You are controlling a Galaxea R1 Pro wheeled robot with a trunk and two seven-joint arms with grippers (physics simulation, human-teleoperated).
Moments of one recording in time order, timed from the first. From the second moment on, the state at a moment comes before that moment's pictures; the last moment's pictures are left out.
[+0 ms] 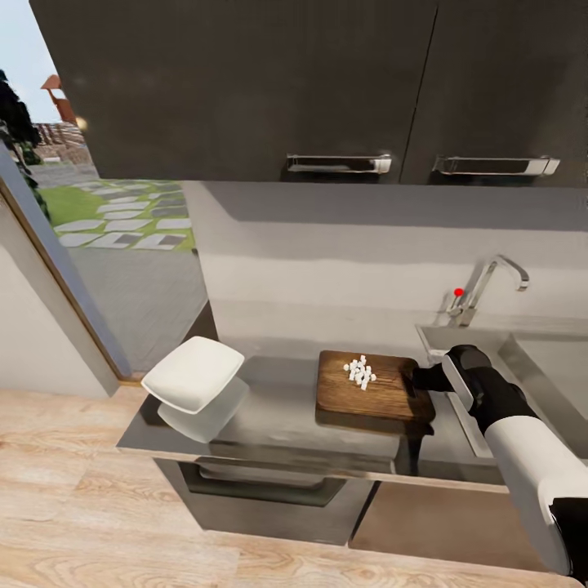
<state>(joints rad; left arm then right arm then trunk) -0.14 0.01 -0.14 0.08 0.24 -0.37 0.00 -0.96 -0.23 0.07 -0.74 -0.18 0.97 0.01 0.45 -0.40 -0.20</state>
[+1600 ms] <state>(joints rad) -0.14 0.01 -0.14 0.08 0.24 -0.37 0.00 -0.96 -0.22 0.07 -0.74 -0.18 0.97 0.01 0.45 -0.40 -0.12</state>
